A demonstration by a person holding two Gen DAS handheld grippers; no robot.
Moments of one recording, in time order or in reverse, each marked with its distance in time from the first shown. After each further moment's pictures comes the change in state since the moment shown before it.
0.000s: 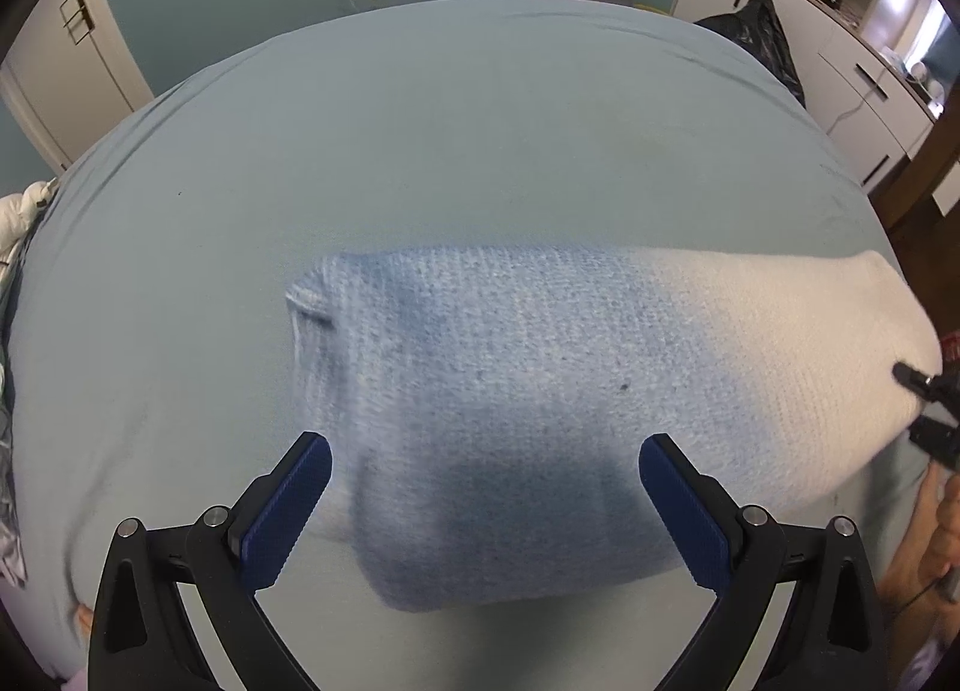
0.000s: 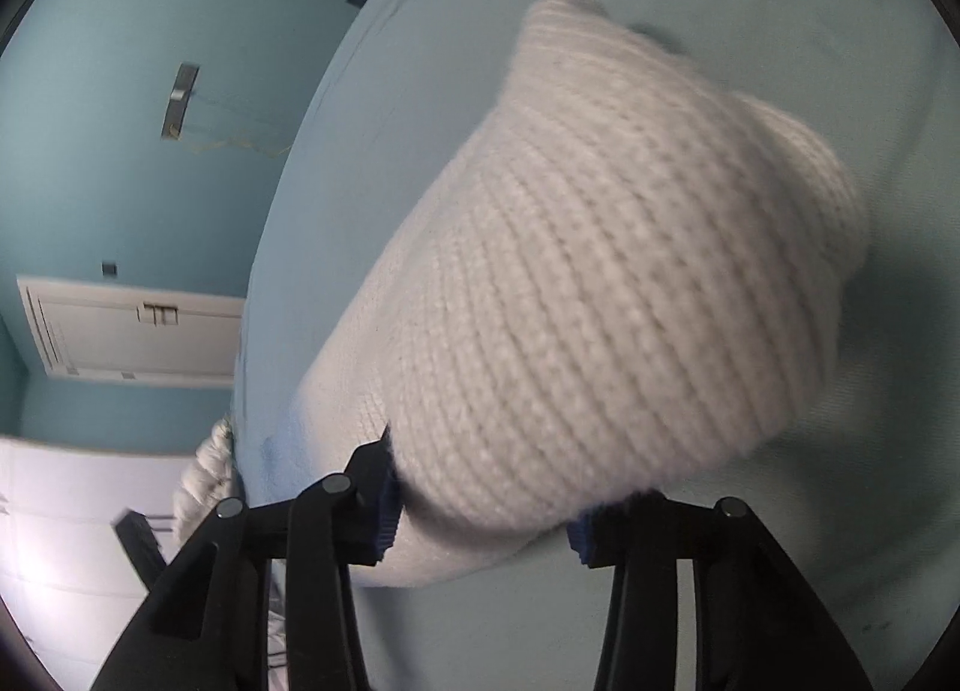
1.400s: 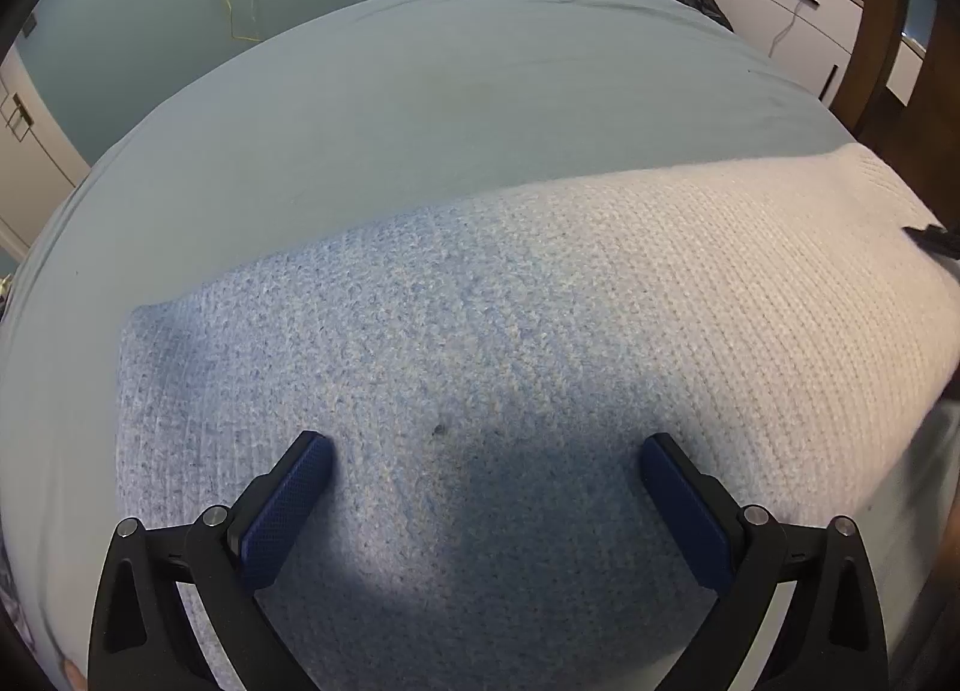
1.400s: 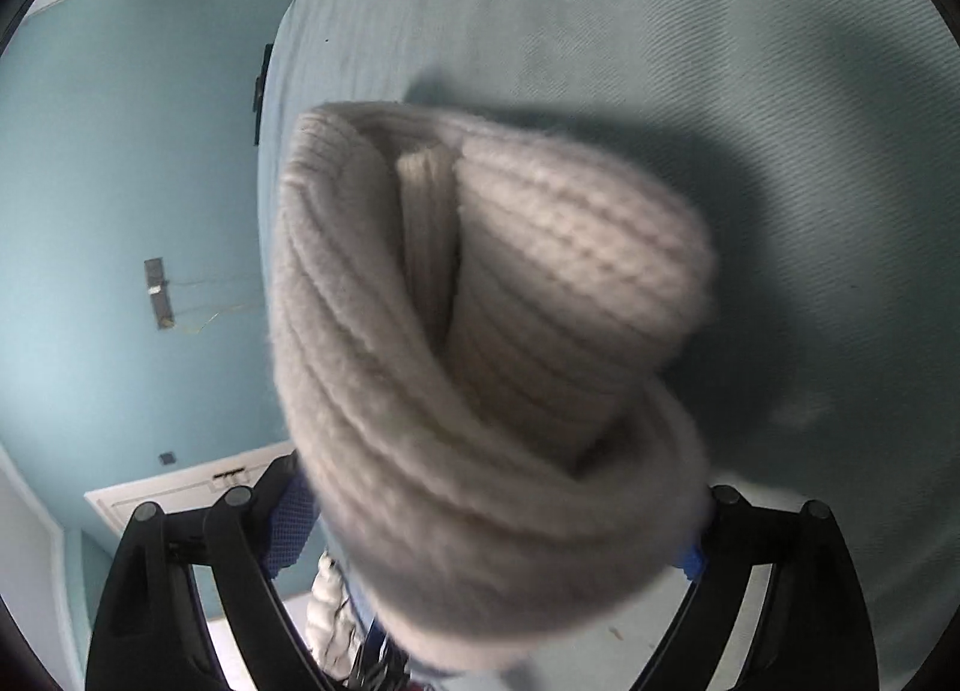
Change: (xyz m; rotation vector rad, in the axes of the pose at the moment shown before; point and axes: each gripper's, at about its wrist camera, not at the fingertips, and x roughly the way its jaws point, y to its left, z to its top) left arm 0.072 -0.134 -0.027 0.189 -0.057 0.003; right arm 0.022 -0.125 0.034 0.434 -0.122 0.100
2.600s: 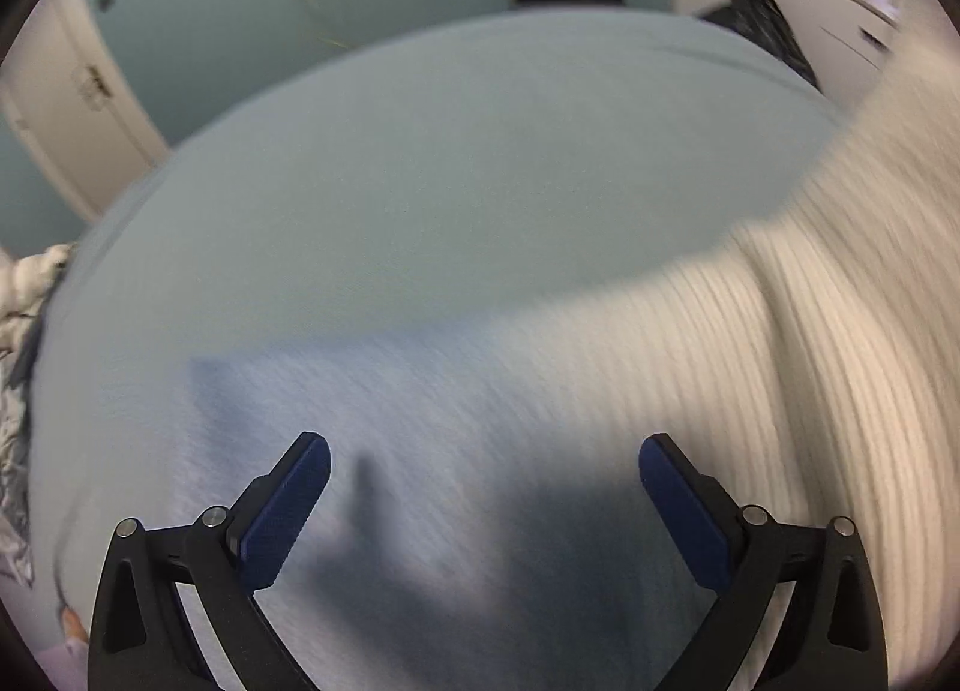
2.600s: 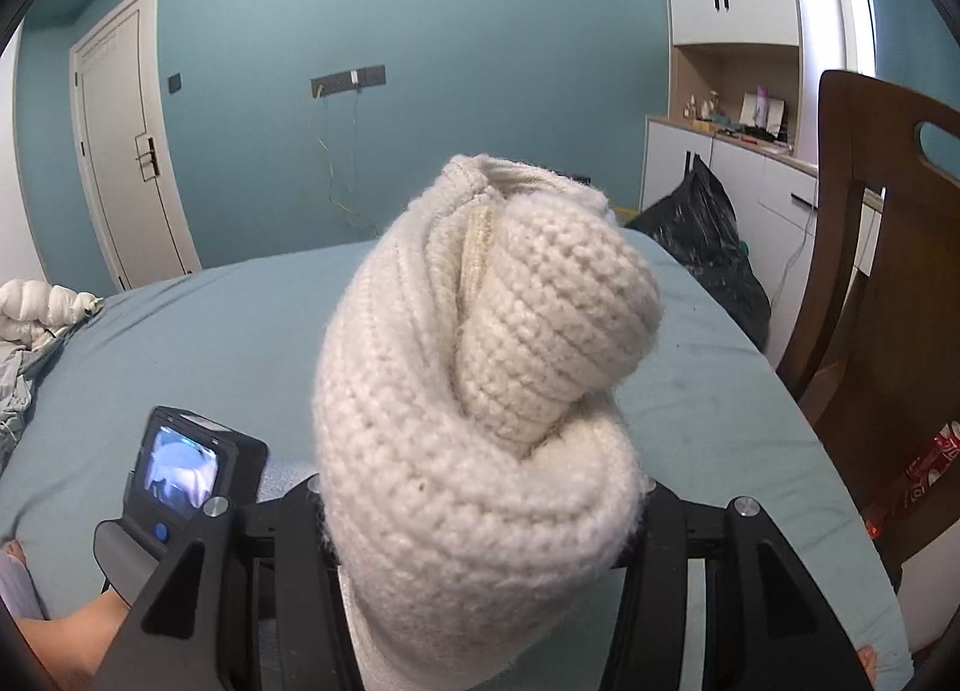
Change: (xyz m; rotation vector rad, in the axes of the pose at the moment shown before) left arm 0.001 0.006 0.061 -0.157 -0.061 0.191; right arm -0.063 0.160 -0.194 -1.332 -0.490 -0.277
